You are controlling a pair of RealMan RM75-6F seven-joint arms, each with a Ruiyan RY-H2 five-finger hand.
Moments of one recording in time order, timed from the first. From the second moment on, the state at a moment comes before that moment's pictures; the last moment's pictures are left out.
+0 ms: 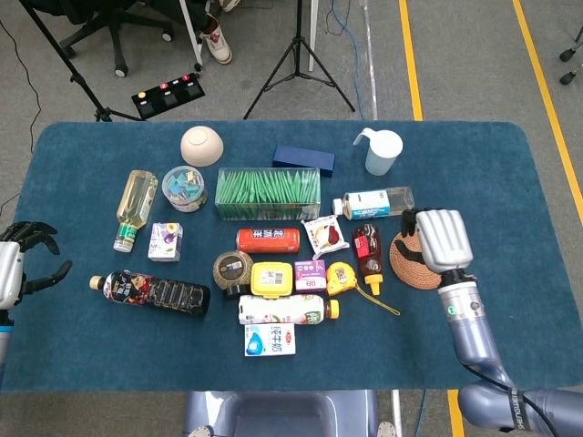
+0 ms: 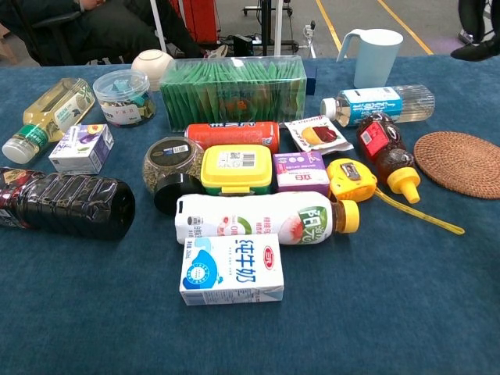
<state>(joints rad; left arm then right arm) -0.25 -1.11 -0.13 -1.64 1.33 1.45 -0.10 0.69 -1.22 0.12 -1.83 -1.00 1.40 -0.38</state>
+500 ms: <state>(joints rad) -0.22 -1.10 -0.08 -1.61 1.35 1.39 -0.09 0.51 -1.15 0.06 -1.80 -1.04 1.45 -0.32</state>
